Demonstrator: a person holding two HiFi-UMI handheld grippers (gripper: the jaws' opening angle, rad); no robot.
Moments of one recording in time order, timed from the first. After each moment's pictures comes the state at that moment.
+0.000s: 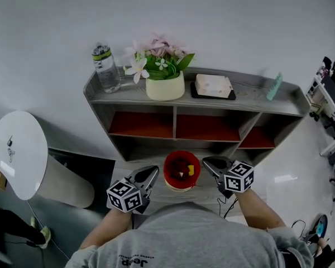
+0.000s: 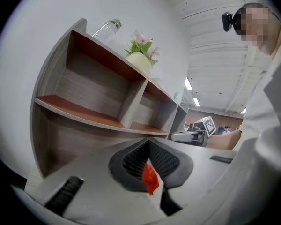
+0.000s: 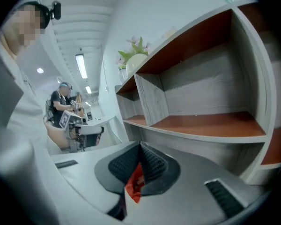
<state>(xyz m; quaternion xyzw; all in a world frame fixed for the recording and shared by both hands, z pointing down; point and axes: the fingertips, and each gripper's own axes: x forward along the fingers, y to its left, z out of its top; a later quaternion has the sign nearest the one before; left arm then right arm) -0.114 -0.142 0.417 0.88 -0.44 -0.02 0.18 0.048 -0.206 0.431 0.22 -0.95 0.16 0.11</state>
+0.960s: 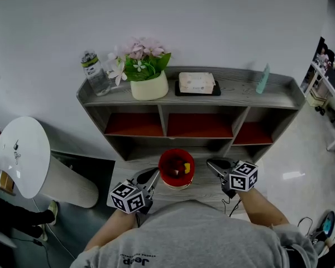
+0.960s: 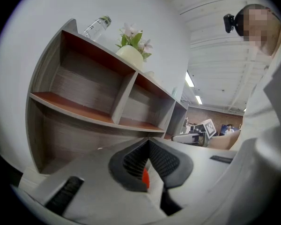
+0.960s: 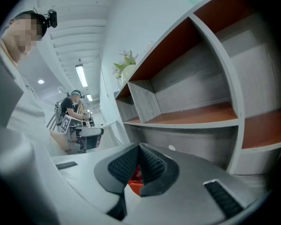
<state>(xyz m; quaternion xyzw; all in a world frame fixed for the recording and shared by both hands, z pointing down) -0.066 -0.136 0.417 0.87 -0.46 0.00 0.18 0.109 -0.204 0.441 0.21 -0.96 0.19 0.08</state>
